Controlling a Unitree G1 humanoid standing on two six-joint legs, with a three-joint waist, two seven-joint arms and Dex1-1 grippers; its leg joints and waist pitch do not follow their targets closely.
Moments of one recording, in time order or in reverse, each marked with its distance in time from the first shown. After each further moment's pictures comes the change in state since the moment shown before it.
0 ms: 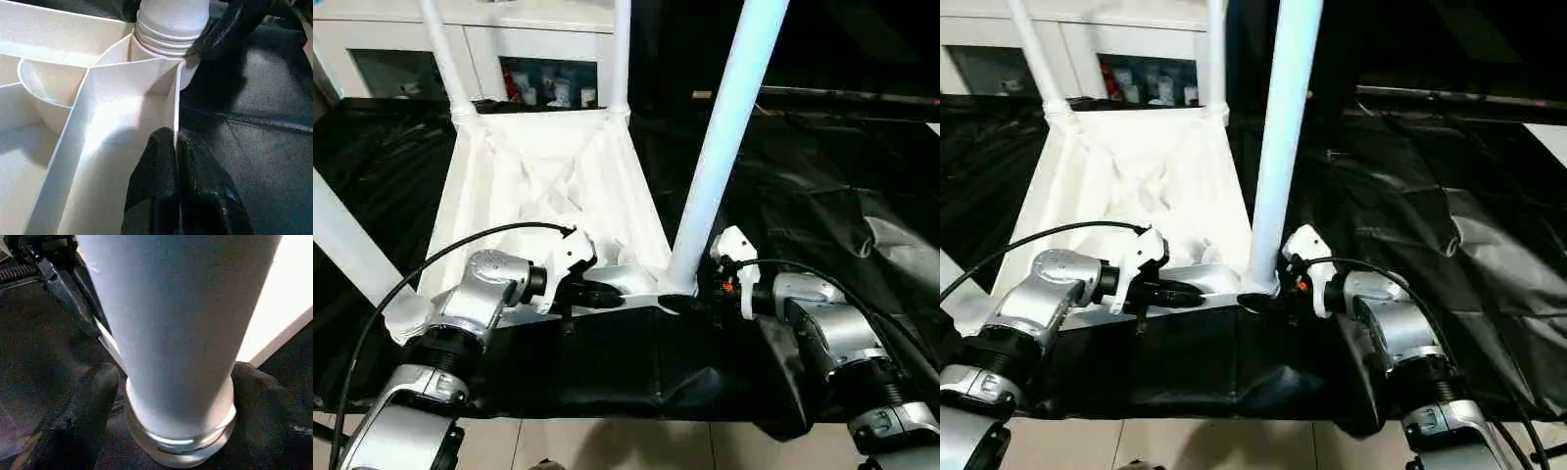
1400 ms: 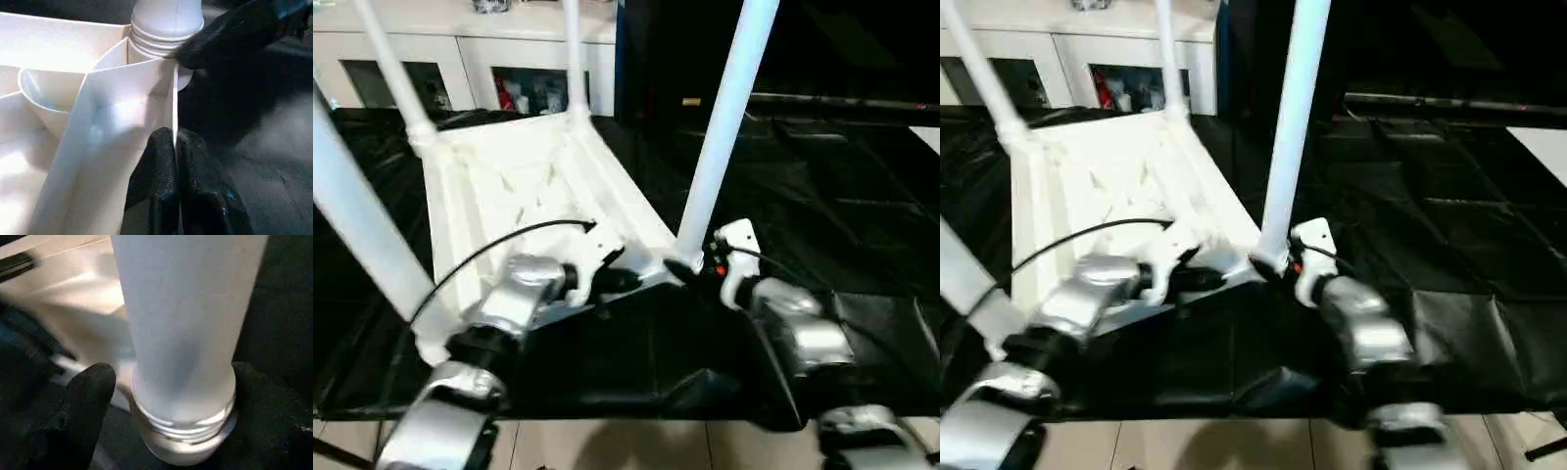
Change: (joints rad) left arm -0.017 -0.086 0.014 0.035 0.041 0.021 0.174; right arm 0.003 0.093 -0.084 0.104 -0.020 -0.069 -0.217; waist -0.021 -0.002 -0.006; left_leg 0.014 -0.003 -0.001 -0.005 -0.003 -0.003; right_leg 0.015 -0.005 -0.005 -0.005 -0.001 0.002
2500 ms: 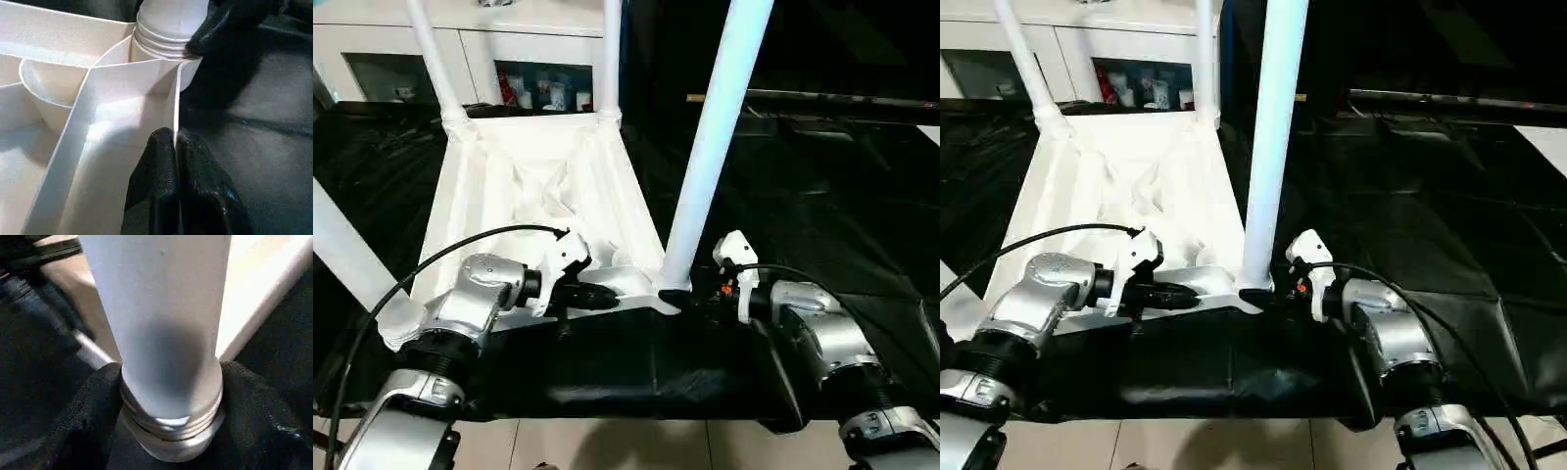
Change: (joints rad) left arm 0.016 0.053 0.002 -0.019 -0.033 0.004 -0.069; right arm 0.007 0.001 0.011 0.020 0.018 -0.032 0.060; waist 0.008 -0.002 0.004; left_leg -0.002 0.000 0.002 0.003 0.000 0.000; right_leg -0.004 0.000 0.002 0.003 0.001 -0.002
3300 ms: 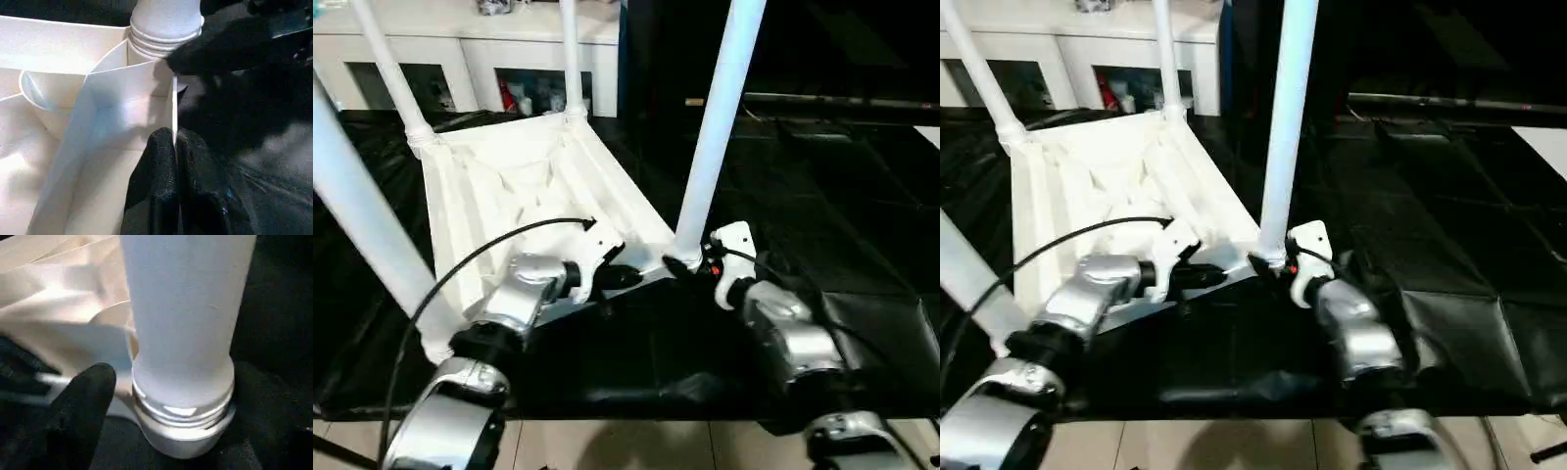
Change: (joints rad) left arm -0.041 -0.108 0.022 0.066 0.052 -0.011 0.168; right arm 0.001 0.075 -0.051 -0.008 -0.048 0.006 -0.224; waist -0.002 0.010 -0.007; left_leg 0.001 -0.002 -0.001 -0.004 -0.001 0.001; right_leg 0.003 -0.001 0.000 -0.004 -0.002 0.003
